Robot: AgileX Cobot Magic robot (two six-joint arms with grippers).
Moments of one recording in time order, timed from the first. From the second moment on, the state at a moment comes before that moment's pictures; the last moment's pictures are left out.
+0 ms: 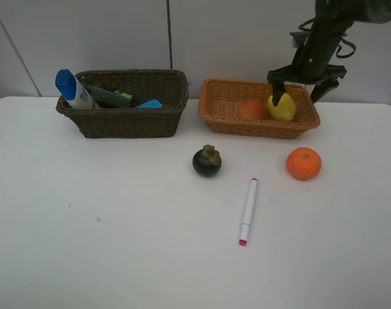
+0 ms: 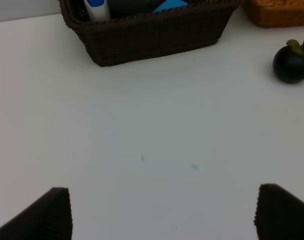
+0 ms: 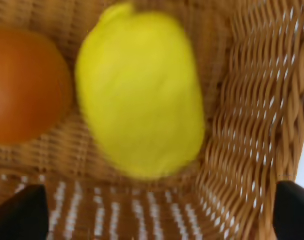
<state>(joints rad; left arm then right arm) -0.11 -0.01 -0.51 -0.14 1.07 0.11 0.17 2.25 -1.95 -0.12 1.14 0.08</state>
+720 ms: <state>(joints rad) -0.11 -0.01 -0.51 -0.14 1.07 0.11 0.17 1.95 -1.49 0.00 1.22 0.09</state>
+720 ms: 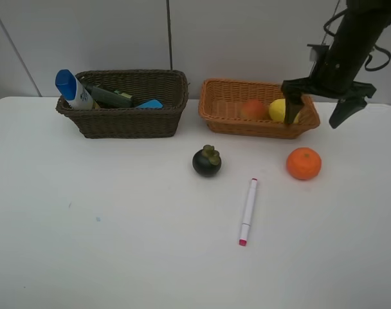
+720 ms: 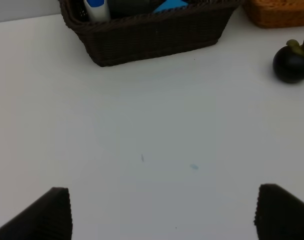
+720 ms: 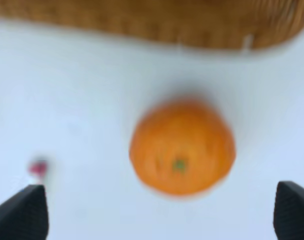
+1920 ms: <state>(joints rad) -0.11 -0.01 -0.51 -0.14 1.07 0.11 0.17 2.08 -1.22 -0.10 0.74 0.09</state>
